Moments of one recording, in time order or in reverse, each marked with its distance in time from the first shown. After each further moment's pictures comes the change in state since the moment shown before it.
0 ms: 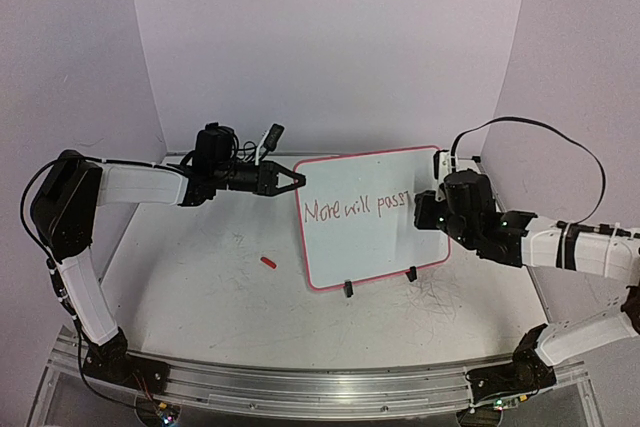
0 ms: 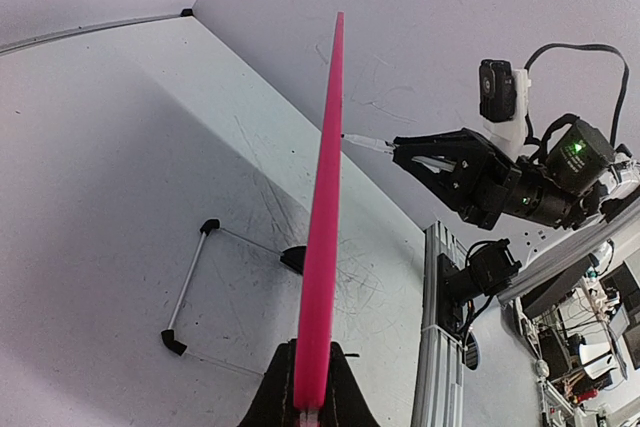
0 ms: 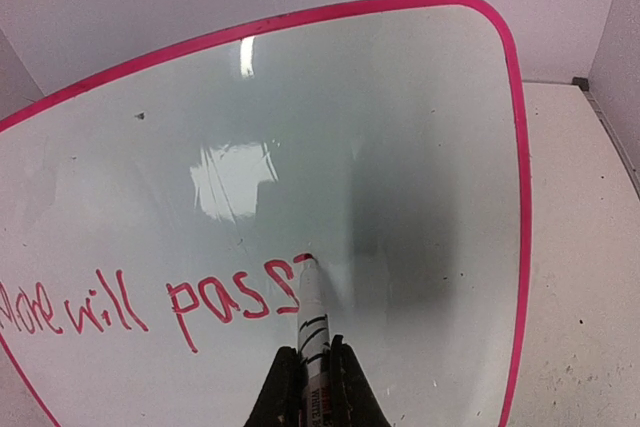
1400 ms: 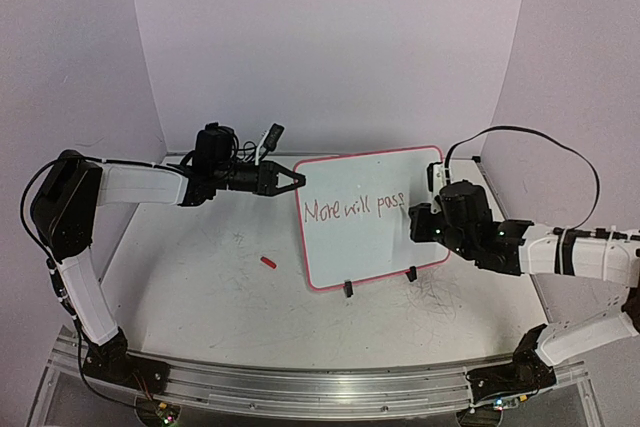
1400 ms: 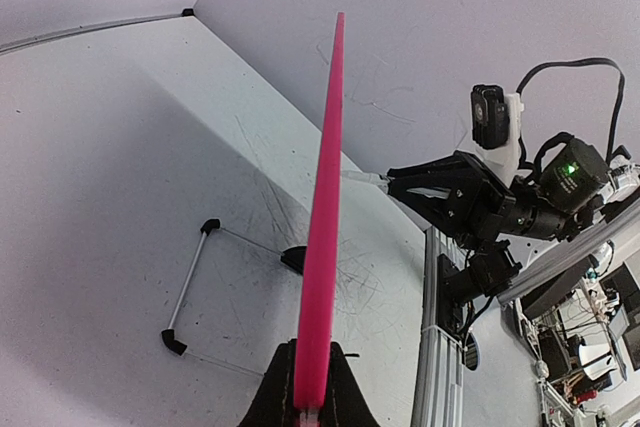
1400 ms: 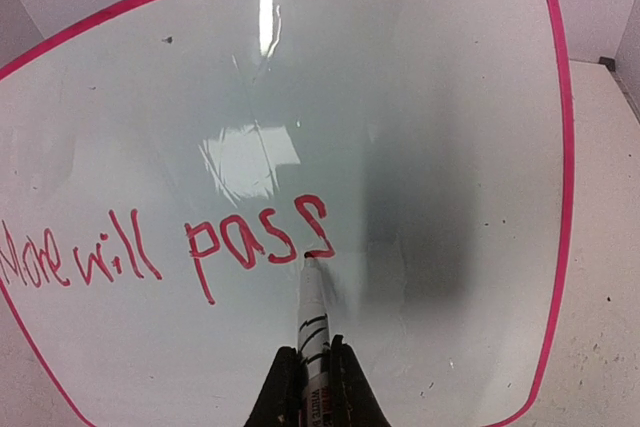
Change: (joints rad) left arm 0.000 0.000 0.000 0.000 -0.001 -0.001; right arm 0.033 -0.004 -0.055 0.012 -0.043 0.024
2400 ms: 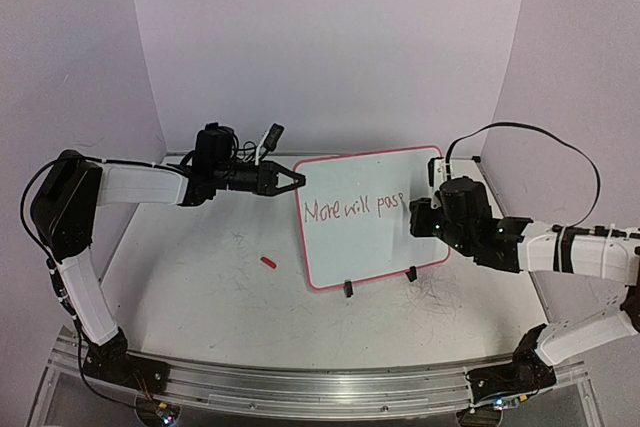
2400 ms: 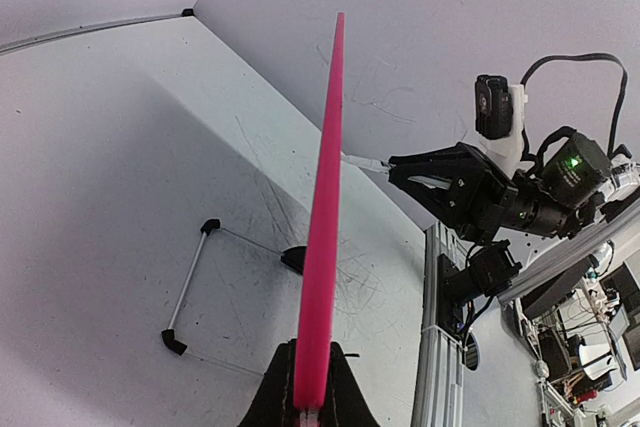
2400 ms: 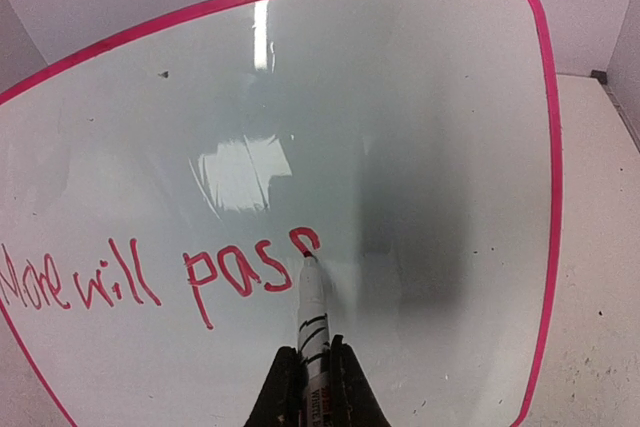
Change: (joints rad) left arm 0.000 0.000 0.000 0.000 0.000 0.000; right arm -0.009 0.013 0.019 0.020 0.023 -0.016
